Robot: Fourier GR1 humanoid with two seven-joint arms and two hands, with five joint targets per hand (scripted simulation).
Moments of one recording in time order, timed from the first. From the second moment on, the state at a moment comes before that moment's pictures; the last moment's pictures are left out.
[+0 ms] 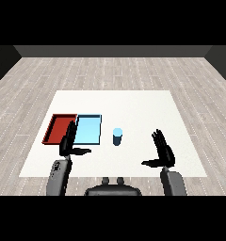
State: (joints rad) left arm 0.00 0.06 -0.01 -1.61 0.02 -0.03 -0.26; right arm 0.20 -0.09 0.00 -1.77 -0.20 0.20 -0.18
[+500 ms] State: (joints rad) left arm 0.05 0.06 0.01 -1.65 0.05 -0.06 -0.33; right arm 0.21 -0.08 -0.01 -1.75 -0.23 0.25 -0.20
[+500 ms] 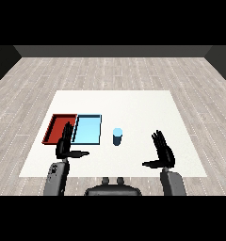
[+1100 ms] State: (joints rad) left arm 0.05 0.06 0.03 -1.67 0.07 -0.07 -0.32; right arm 0.04 -0.01 0.02 -1.58 -0.24 0.16 -0.15
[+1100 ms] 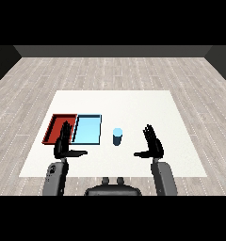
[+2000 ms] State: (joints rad) left arm 0.02 0.06 0.06 -1.66 0.07 -0.08 -0.30; right arm -0.19 0.00 0.14 -1.22 -0.32 0.00 -0.26
